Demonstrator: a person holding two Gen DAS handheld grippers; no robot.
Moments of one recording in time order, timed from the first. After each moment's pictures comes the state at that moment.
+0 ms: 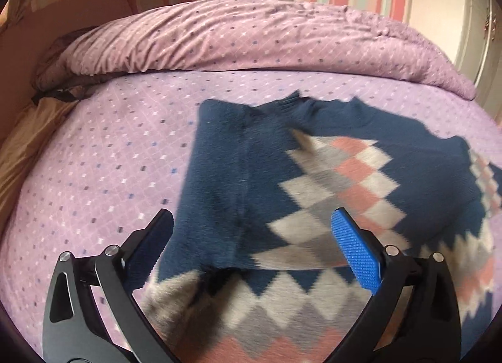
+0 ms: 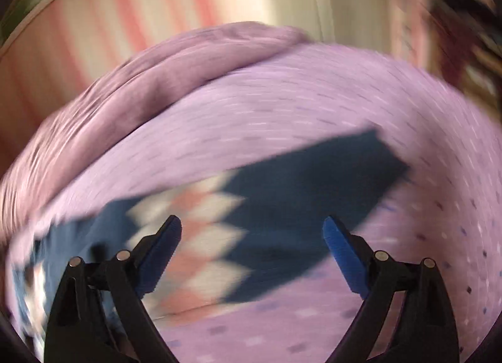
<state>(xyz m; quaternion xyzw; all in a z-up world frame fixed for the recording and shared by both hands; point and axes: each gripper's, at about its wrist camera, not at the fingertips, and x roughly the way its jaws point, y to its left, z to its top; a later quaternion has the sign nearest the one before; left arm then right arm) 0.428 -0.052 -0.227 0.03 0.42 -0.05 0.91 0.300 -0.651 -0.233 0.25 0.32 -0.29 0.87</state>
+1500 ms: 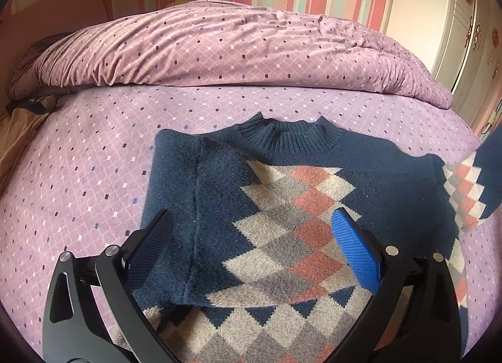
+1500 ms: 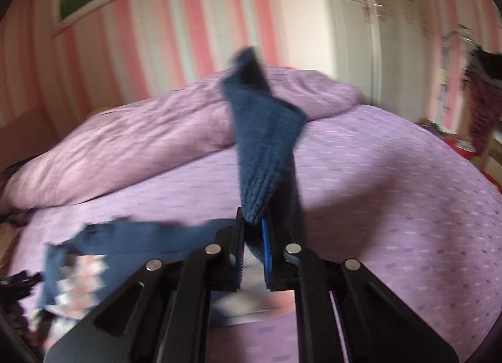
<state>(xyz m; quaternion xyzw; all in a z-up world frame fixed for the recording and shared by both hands) 0.453 -0.071 -0.209 0.00 0.41 -0.11 0.91 0.322 -0.491 -0.121 0.12 0.26 -0.19 0.94</state>
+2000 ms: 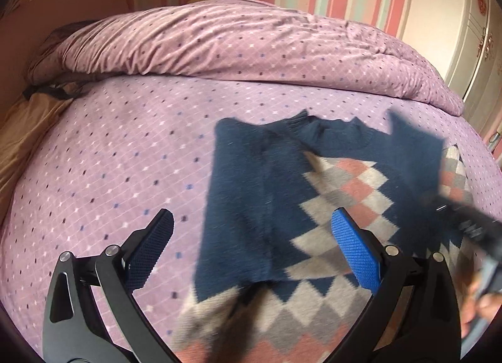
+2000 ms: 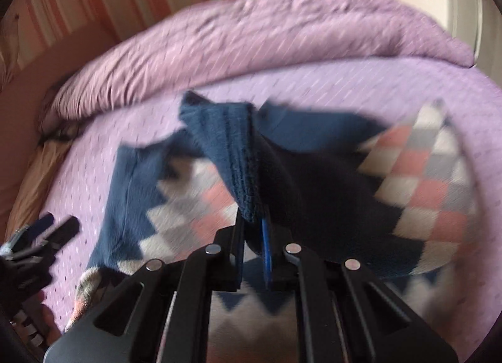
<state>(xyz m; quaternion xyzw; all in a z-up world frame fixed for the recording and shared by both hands) 0.441 0.004 -0.204 -0.01 0.42 -0.07 0.91 0.435 -0.250 -0.235 0.12 0.43 -0.02 0.89</state>
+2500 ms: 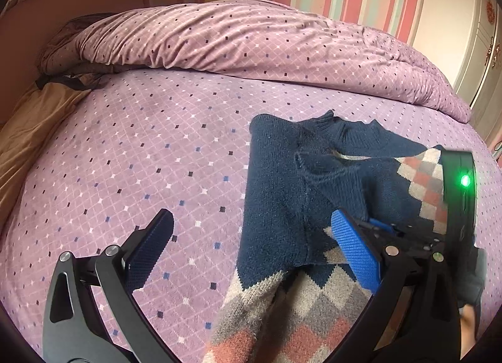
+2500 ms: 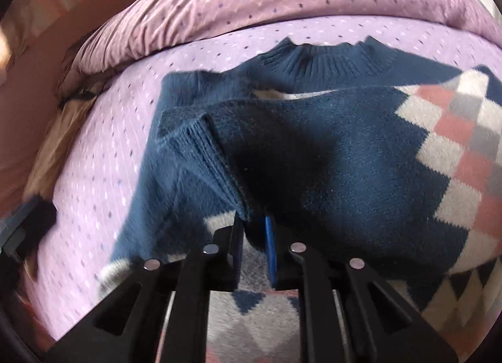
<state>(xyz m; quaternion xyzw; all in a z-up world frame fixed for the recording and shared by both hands) 0.432 0.040 -0.200 -0.01 0.42 -0.06 0.91 0.460 -0.154 -0.285 0.12 0.49 0.07 0.86</state>
